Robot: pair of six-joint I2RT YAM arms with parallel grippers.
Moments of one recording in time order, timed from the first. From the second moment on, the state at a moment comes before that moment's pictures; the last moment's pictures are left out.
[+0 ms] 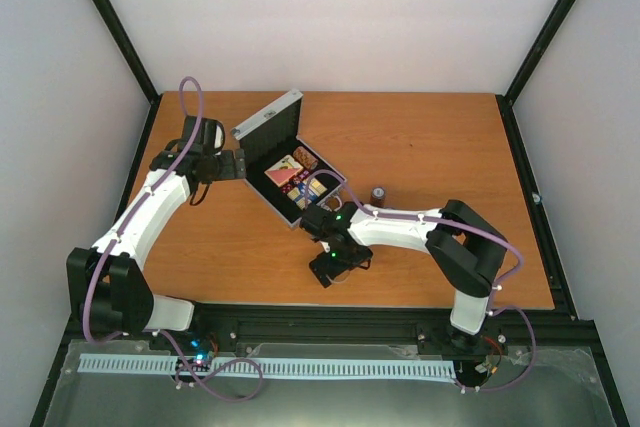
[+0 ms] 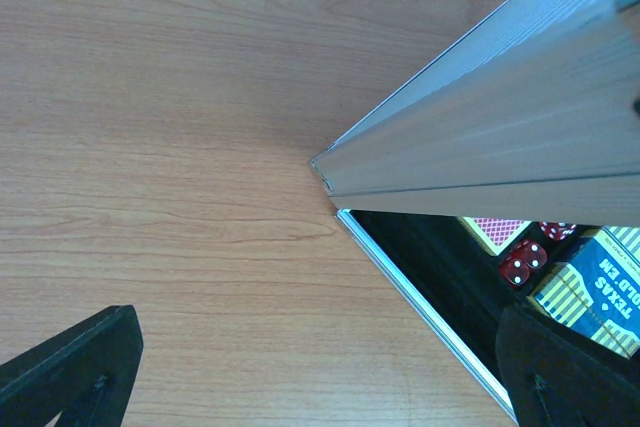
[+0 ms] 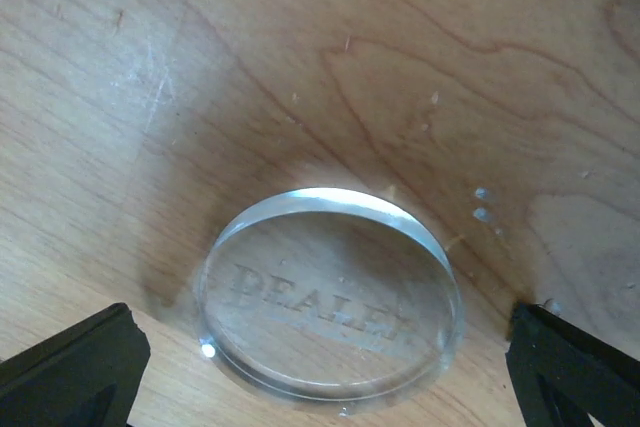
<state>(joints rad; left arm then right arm) -0.17 1.36 1.12 -0.67 -0.10 -0.26 1.02 1.81 1.13 -0.85 -0.09 0.37</state>
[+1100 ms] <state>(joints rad) -0.17 1.36 1.12 -0.67 -0.09 -0.26 1.01 1.83 1.40 -1.02 0.09 0.37</state>
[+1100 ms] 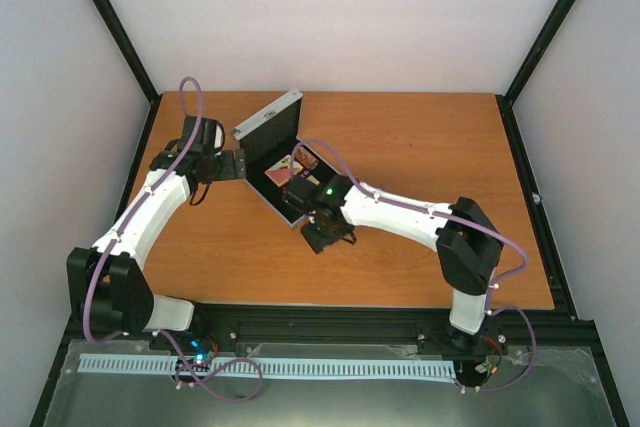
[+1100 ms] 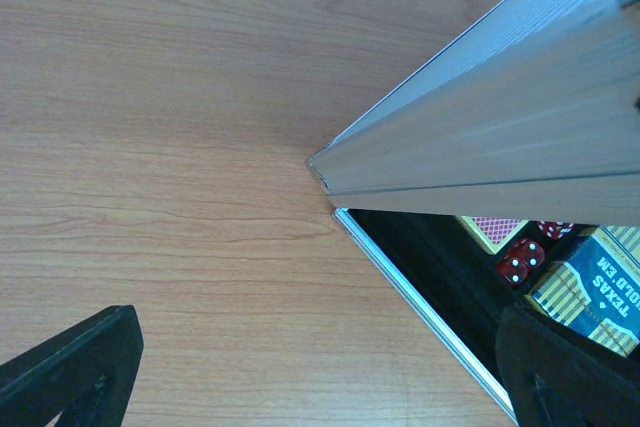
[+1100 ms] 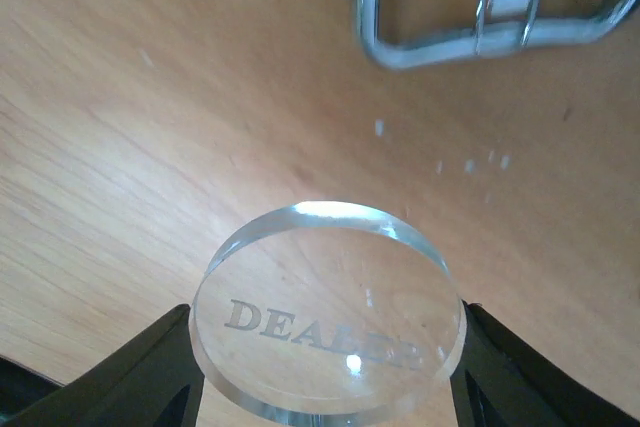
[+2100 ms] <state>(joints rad) -0.17 1.36 1.12 -0.69 -0.11 -0.26 0.77 2.39 2.20 -1.04 -0.01 0.18</state>
